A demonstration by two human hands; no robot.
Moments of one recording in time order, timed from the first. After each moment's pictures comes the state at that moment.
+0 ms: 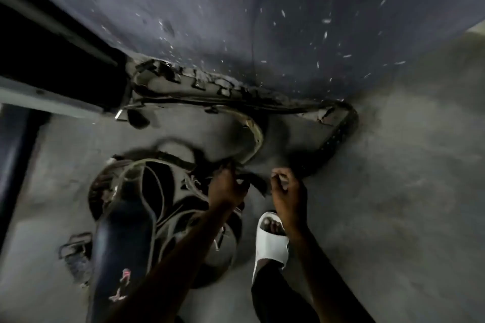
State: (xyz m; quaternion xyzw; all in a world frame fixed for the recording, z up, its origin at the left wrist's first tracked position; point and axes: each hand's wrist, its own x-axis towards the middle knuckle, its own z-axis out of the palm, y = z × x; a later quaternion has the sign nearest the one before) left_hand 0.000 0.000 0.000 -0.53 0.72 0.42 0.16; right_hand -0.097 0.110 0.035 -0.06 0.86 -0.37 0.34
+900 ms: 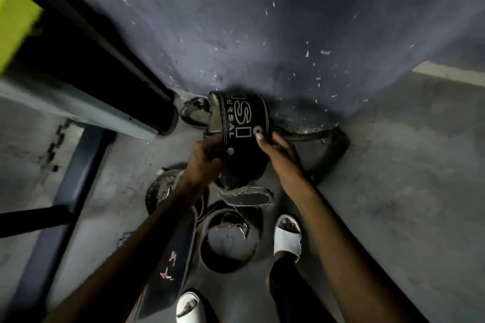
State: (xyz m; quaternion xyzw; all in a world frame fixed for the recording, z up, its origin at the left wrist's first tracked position) left_hand 0.060 -0.096 0.273 -0.38 0.70 0.60 -0.10; right_hand -0.087 0.018 0.251 -0.03 0.70 -0.52 0.49
